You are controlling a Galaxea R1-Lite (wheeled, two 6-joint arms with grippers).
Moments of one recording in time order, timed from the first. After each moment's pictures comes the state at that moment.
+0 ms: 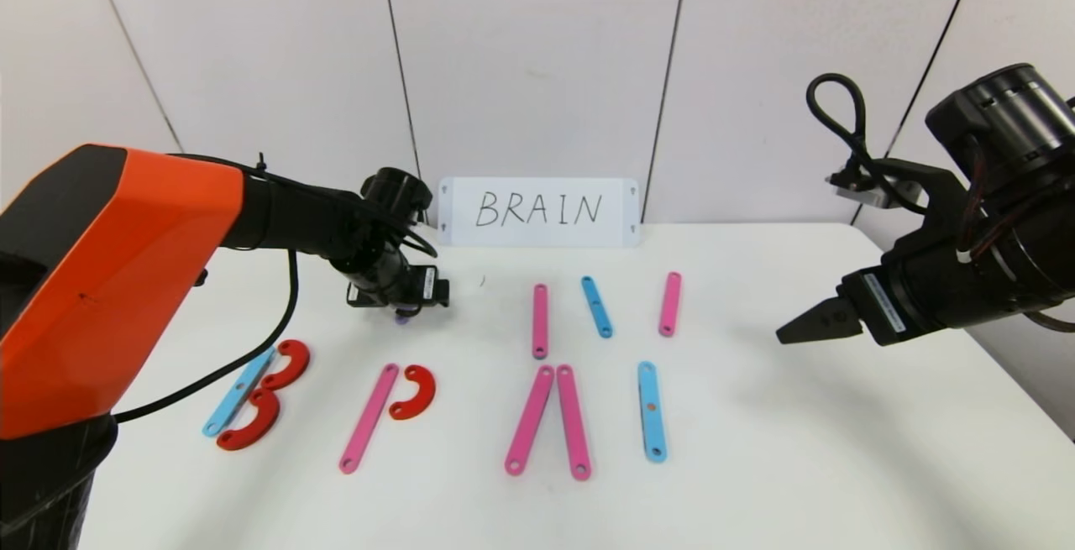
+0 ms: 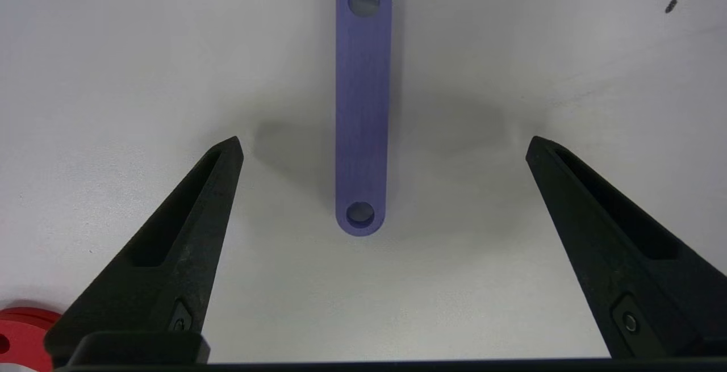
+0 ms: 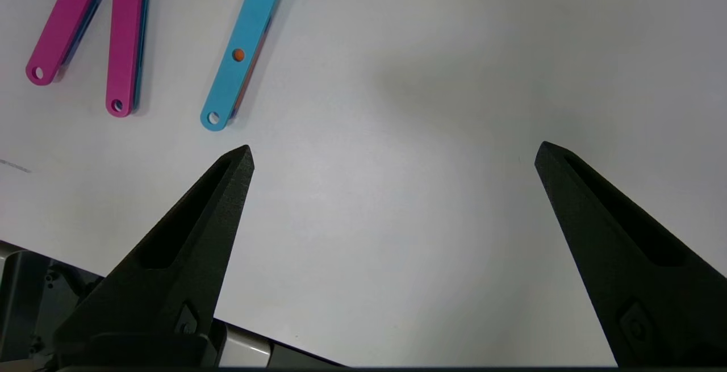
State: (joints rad) left arm -0.30 2.25 -1.70 0.38 0.16 -0.27; right arm 0.25 1.61 -1.33 0.70 0.12 -0.02
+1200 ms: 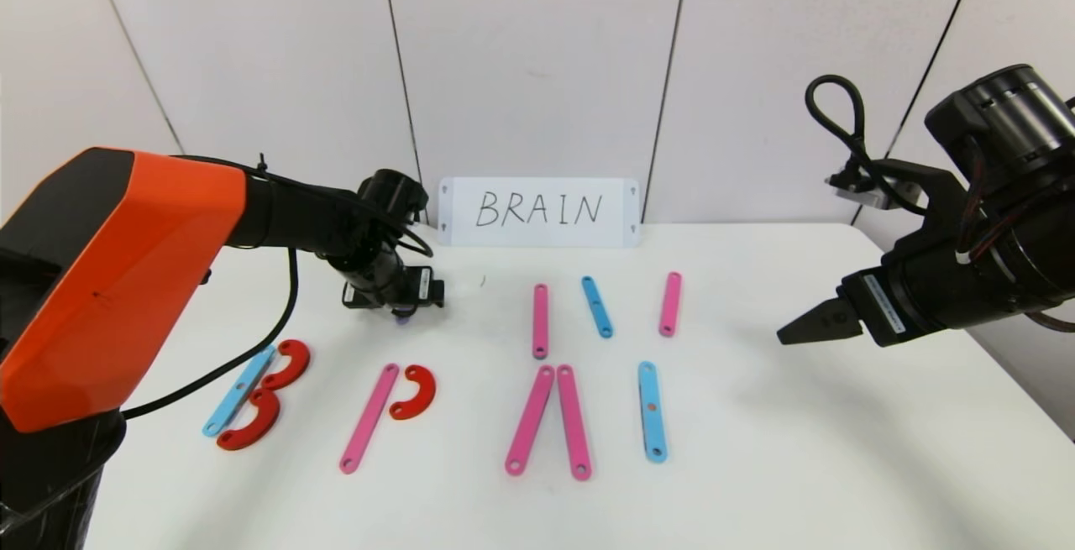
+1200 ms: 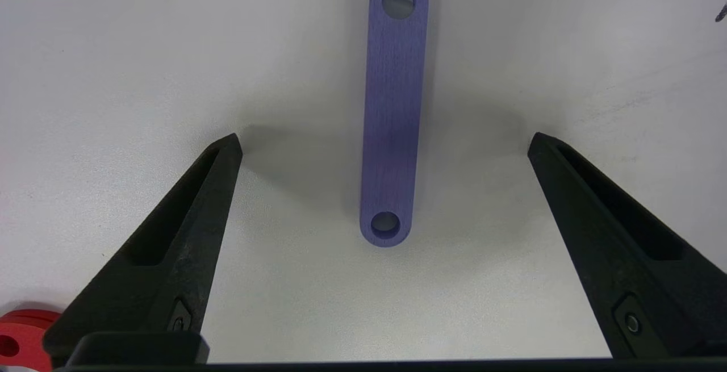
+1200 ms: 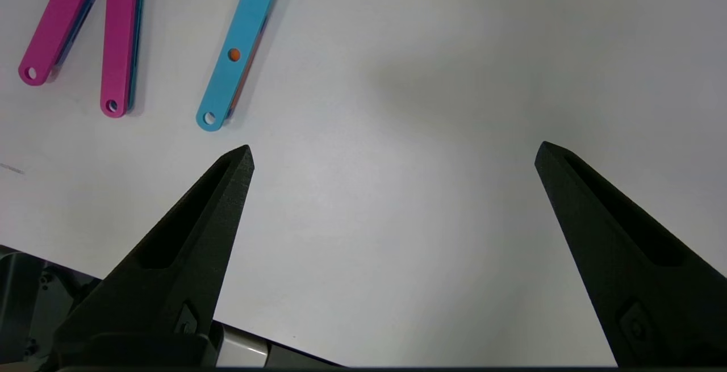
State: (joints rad) left arm -0.29 2.27 -1.73 0.41 0.16 -0.28; right arm 0.25 1.61 -1.33 0.70 0.10 -0.02
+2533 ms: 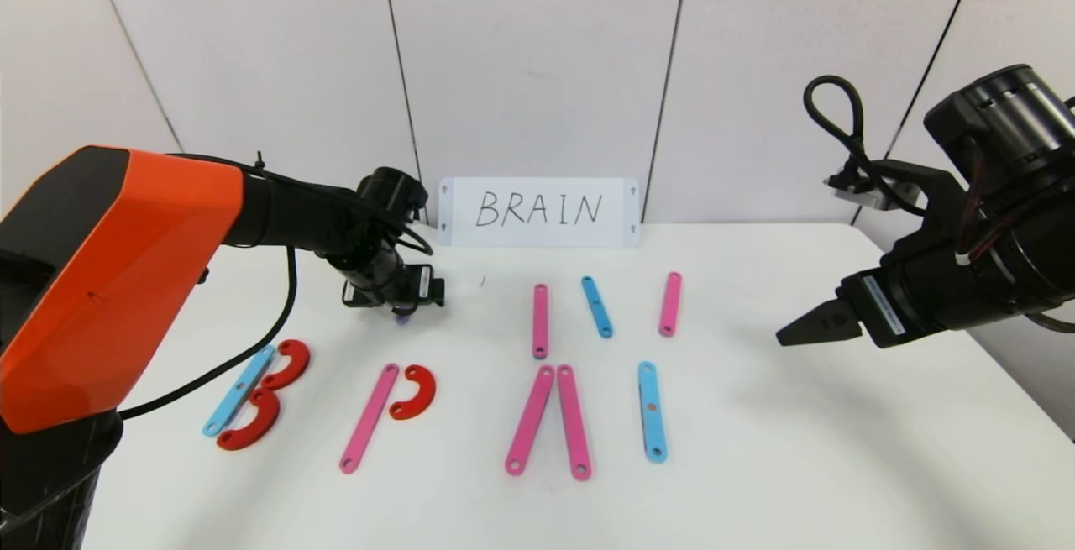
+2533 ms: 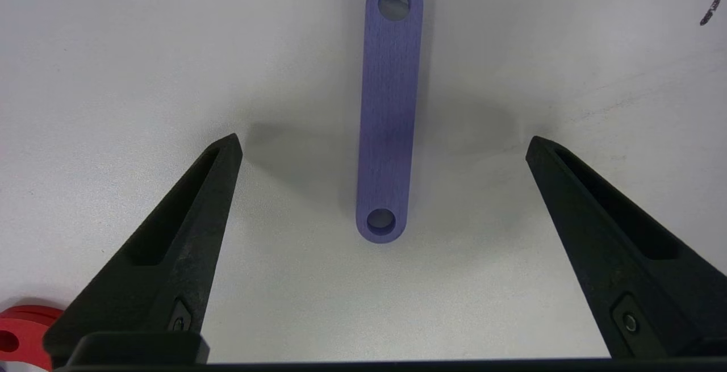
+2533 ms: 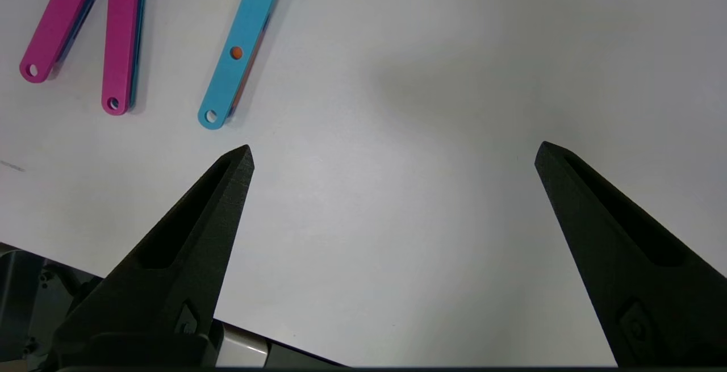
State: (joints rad) left arm -0.29 2.26 -1.73 0.42 0.15 -0.29; right arm 0.26 1.61 -1.33 0.70 0.10 -0.02
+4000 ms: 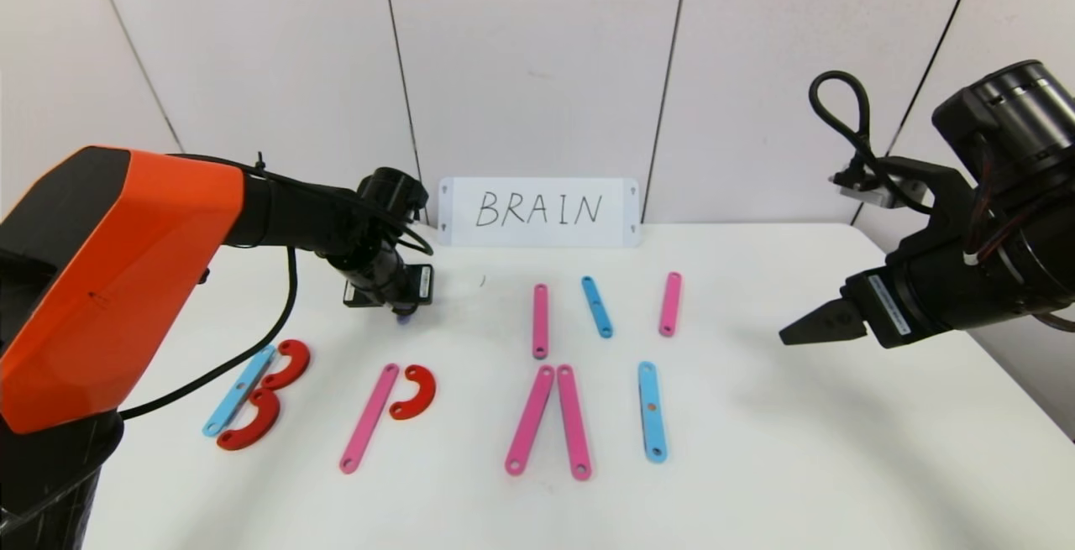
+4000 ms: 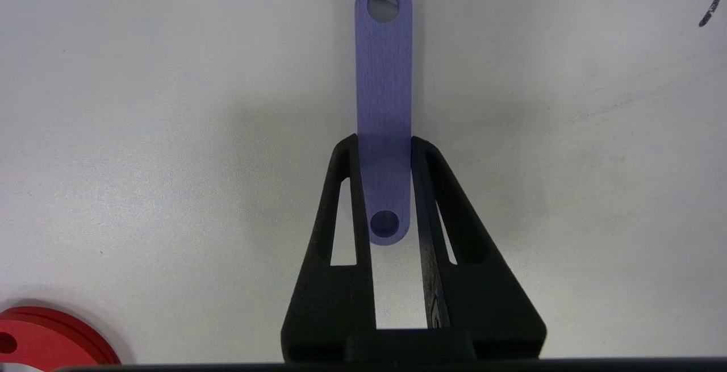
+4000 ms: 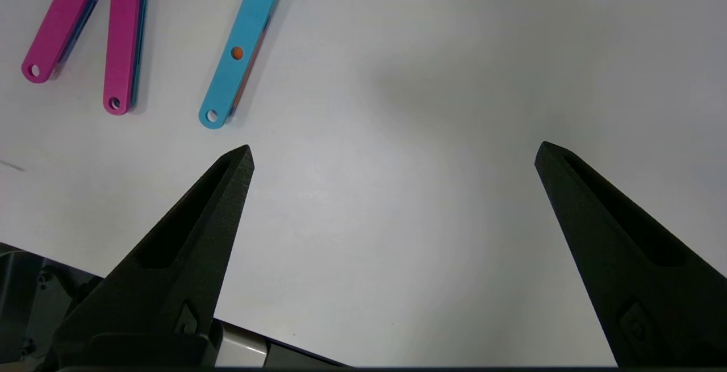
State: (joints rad) left arm -0.29 2.26 -1.73 0.41 0.15 -0.29; right arm 0.26 1.60 -1.32 0.70 0.10 -0.02
